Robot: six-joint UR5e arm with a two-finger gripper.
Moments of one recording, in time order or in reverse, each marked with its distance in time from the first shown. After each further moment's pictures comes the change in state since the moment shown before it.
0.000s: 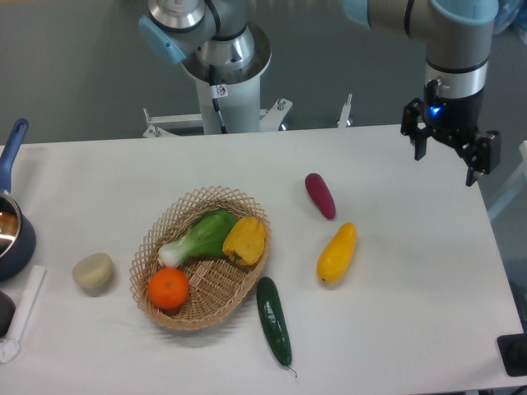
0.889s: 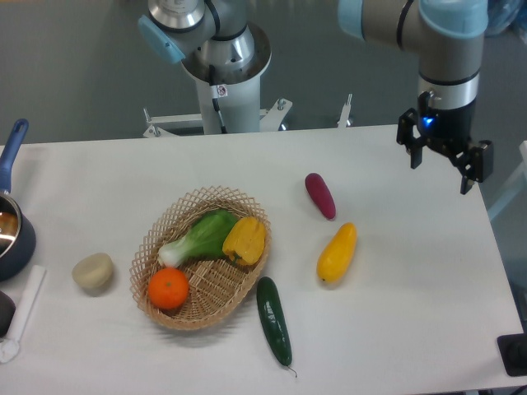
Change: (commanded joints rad) arm -0.008 -0.003 -0.126 0.164 0.003 -0.099
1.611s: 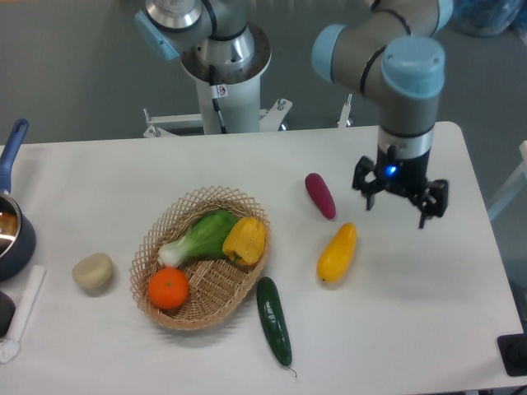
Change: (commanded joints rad) arm -0.112 -0.116 -0.041 0.050 -0.061 -0.375
